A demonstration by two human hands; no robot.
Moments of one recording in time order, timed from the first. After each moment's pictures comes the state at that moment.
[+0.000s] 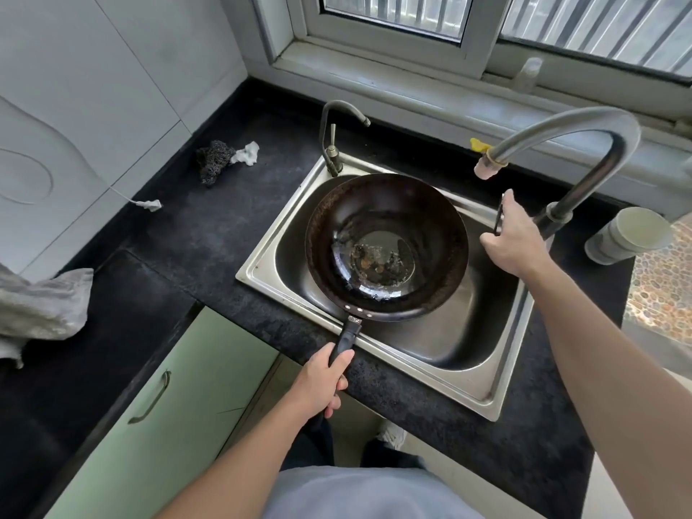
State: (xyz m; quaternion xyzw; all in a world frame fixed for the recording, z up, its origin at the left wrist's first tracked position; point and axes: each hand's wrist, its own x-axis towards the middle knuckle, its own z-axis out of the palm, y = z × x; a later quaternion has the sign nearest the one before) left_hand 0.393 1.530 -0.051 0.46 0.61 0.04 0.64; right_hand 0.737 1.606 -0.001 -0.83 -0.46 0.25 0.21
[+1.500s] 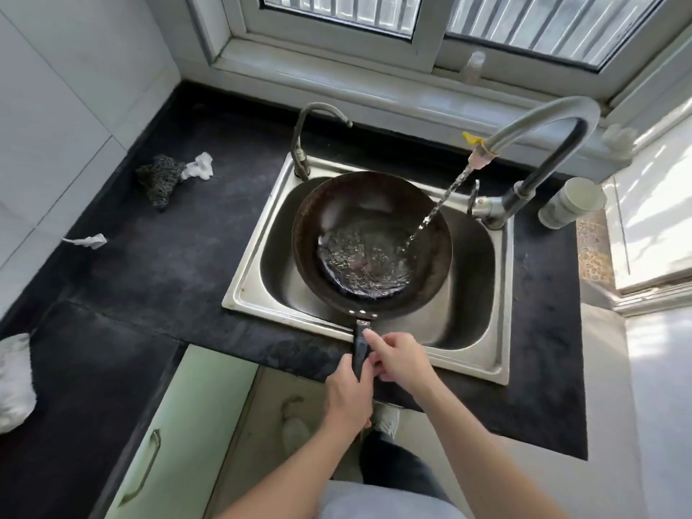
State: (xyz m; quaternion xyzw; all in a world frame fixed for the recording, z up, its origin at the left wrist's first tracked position) left_hand 0.378 1.531 -0.064 0.57 0.59 0.07 0.57; right_hand 0.500 1.522 -0.050 -0.80 -0.21 0.50 0.26
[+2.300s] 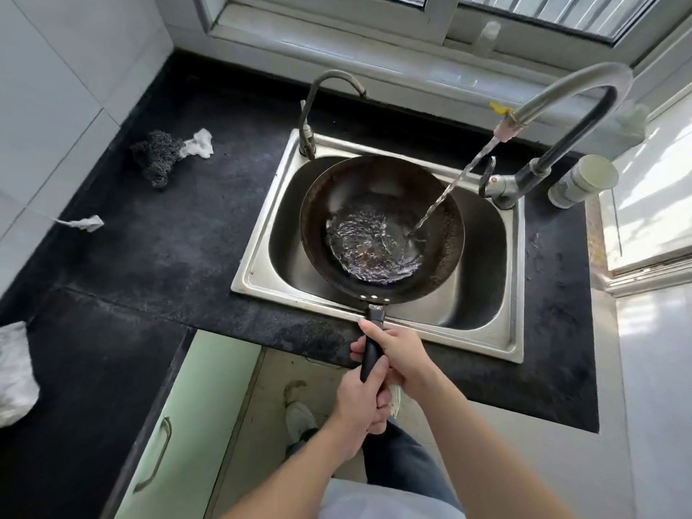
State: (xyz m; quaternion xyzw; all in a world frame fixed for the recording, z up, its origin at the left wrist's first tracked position) left_hand 0.348 1.520 -0.054 0.28 0.52 0.05 0.81; right_hand 0.462 1.523 -0.069 -0.68 0.01 0.60 0.42
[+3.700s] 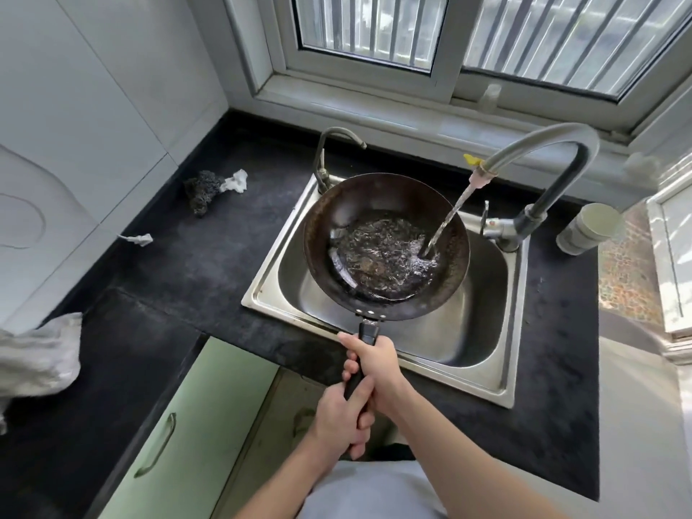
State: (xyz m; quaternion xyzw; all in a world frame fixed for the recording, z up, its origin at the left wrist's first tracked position) left_hand 0.364 1.507 -0.012 0.39 0.54 0.11 0.74; right_hand 0.464 1.534 -0.031 -0.58 -0.02 0.63 0.52
